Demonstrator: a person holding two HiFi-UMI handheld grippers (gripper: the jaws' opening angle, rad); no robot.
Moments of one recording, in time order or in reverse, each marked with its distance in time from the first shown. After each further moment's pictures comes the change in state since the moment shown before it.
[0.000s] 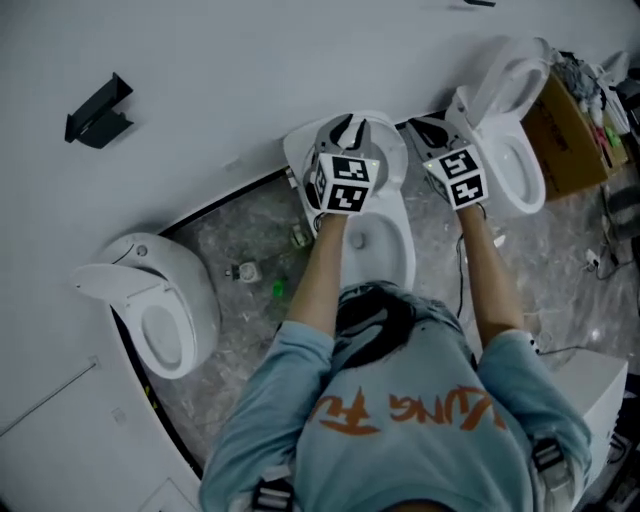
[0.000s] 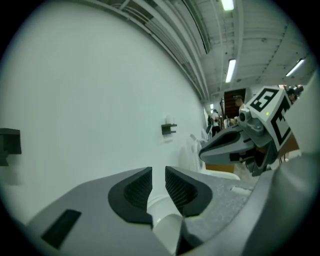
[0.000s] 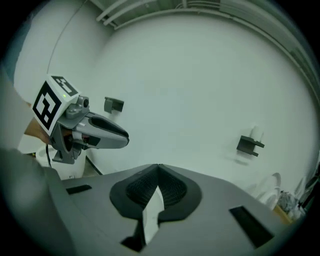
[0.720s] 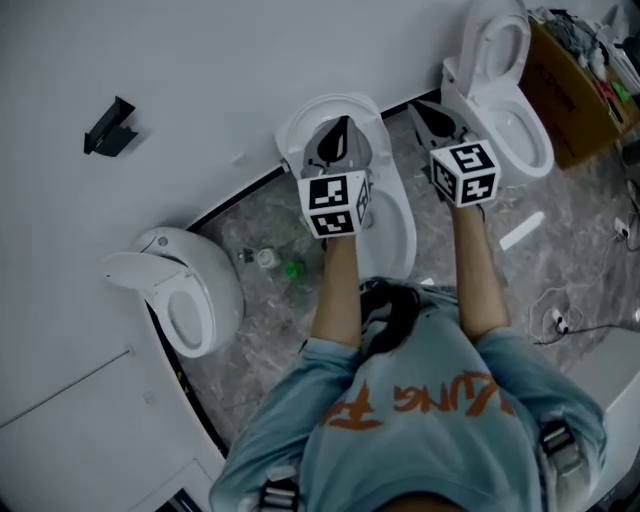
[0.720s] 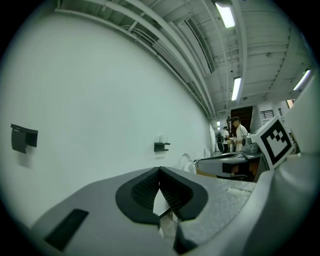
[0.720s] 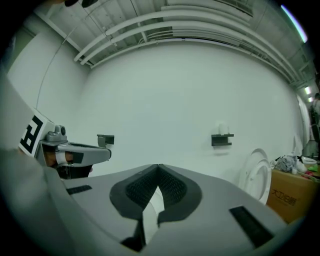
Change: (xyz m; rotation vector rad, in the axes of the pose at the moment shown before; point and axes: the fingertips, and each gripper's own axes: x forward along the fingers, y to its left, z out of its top) left arm -0.086 -0.132 0.077 -0.142 -0.168 0.065; right arm -0.166 -0.045 -0.002 0.320 -0.256 -0.092
